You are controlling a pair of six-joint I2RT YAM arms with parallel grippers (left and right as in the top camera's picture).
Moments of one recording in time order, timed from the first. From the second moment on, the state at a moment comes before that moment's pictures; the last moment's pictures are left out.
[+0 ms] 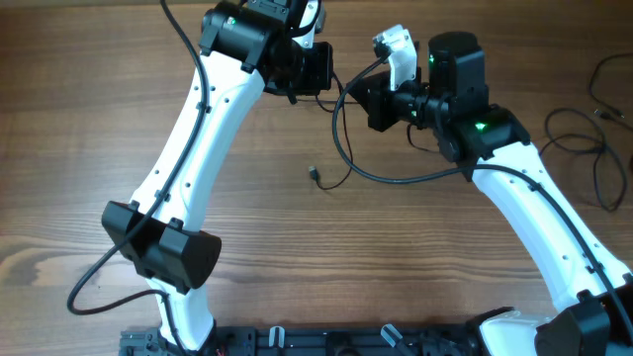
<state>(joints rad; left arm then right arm) -0.43 1.98 2.18 -1.31 0.23 -0.36 0.33 1.51 1.24 -0.31 -0.55 0.11</state>
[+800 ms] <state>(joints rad) -0.43 1.85 2.17 -1.36 0.32 -0.36 0.42 1.66 1.25 -0.29 -0.54 0.21</state>
